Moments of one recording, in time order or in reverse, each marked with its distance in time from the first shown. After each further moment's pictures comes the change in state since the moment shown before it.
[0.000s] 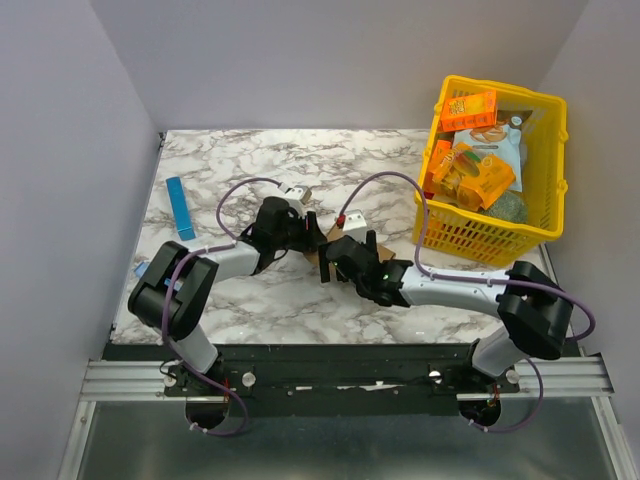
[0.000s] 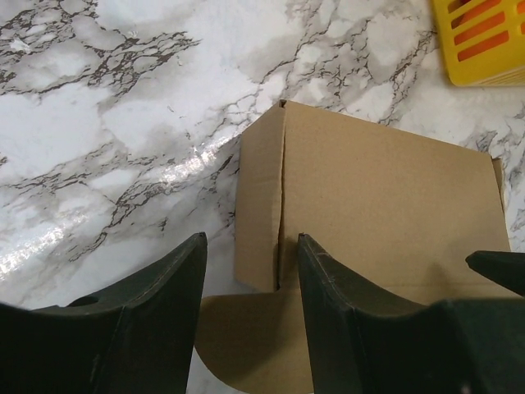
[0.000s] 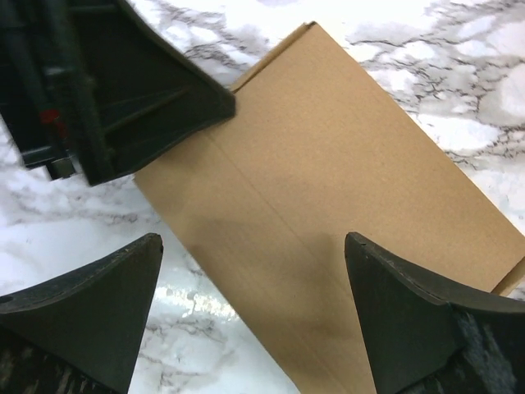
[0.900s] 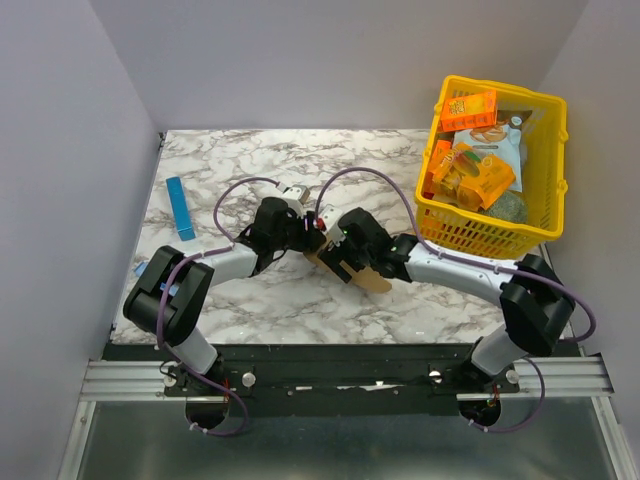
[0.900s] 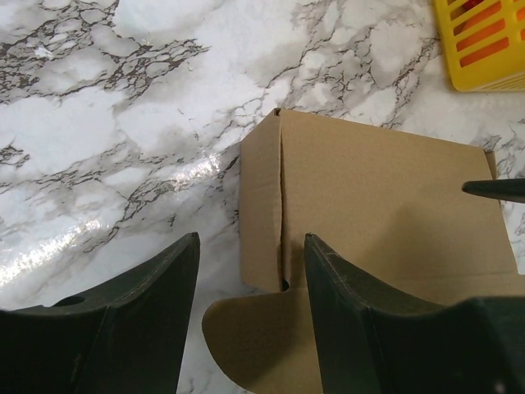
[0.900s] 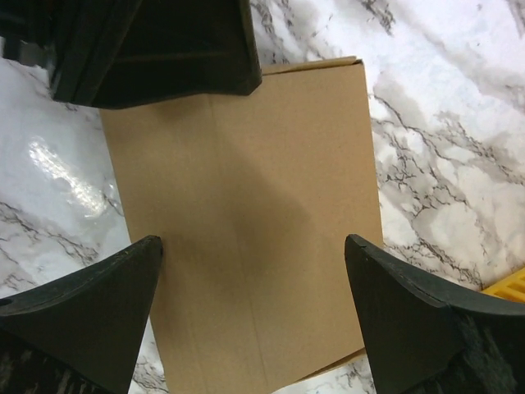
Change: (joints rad) left arm -0.004 -0.039 -0.013 -0.011 -0.033 0.012; right arm -0.172 -0.002 0.121 -0.190 -0.424 -0.706
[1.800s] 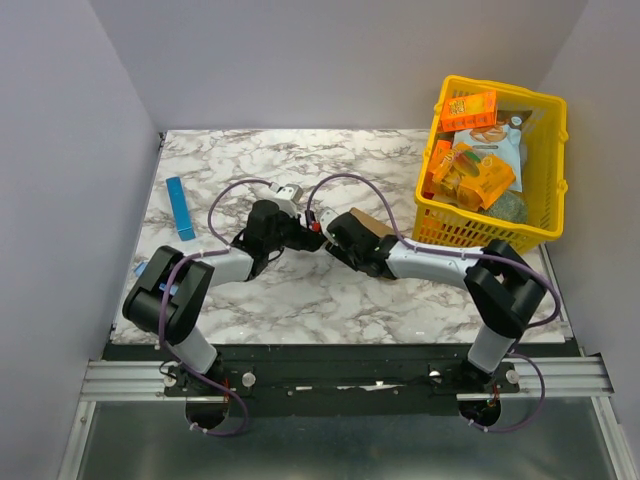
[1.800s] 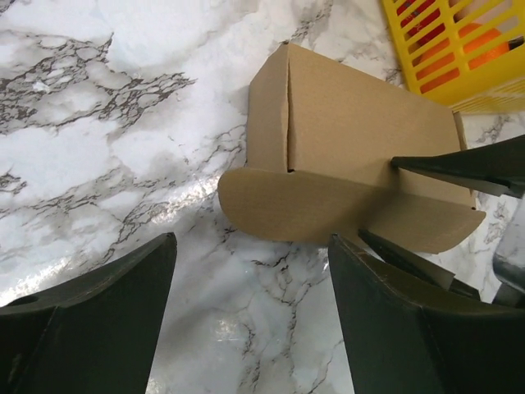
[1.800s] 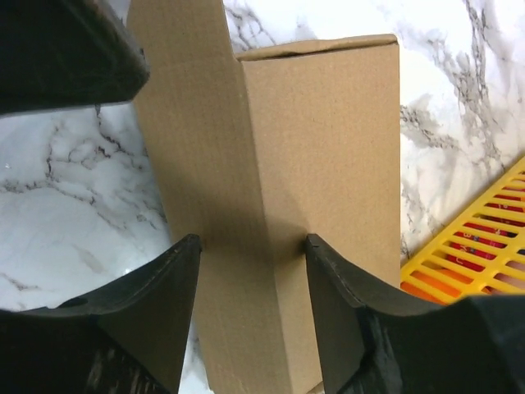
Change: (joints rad) left arm 0.029 0.002 -0.062 0.168 0.062 -0.032; right arm -0.006 0.179 0.024 0.053 0.269 -0.100
